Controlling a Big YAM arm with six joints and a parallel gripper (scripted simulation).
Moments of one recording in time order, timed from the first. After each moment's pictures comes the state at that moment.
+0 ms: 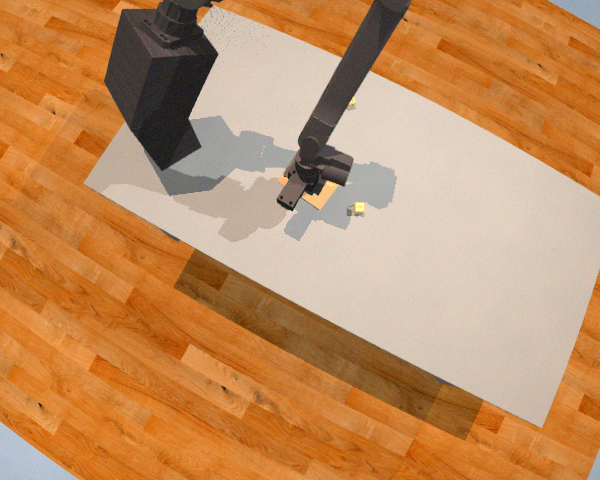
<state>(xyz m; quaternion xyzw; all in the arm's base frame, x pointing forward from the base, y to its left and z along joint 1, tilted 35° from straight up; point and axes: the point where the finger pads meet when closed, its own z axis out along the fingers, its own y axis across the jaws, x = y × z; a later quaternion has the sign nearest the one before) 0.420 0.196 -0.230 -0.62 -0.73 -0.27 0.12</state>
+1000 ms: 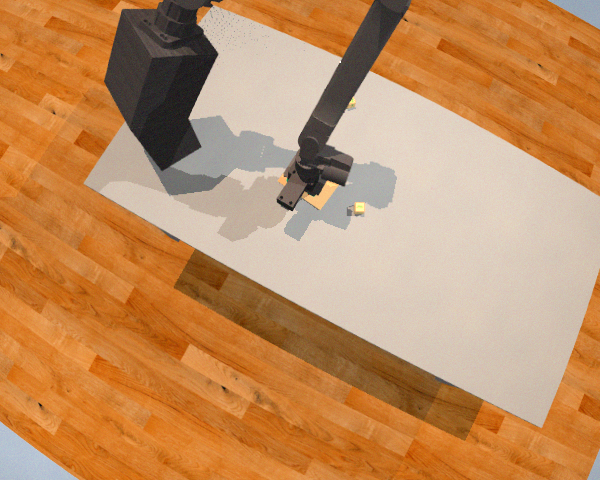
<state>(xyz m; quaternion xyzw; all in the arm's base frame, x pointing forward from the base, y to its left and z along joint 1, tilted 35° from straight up) 0.421 0.196 -0.230 -0.62 -0.73 -0.27 0.12</state>
